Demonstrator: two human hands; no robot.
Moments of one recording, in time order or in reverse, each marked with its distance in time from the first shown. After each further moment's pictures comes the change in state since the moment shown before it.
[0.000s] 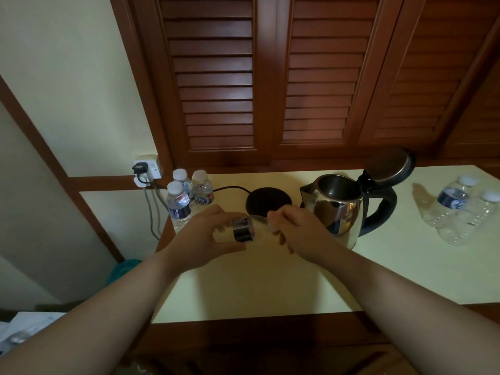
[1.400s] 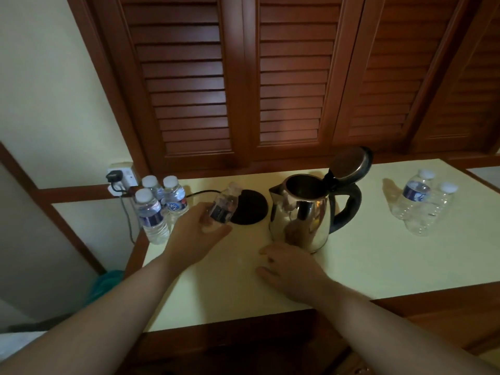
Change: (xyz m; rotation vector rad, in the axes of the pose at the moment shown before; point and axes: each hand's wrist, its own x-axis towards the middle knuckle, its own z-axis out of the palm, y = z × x) left_hand 0.030 0.023 0.039 -0.137 0.217 -0.310; right_hand -0.043 0.063 -0.004 -0.611 -0.164 -0.095
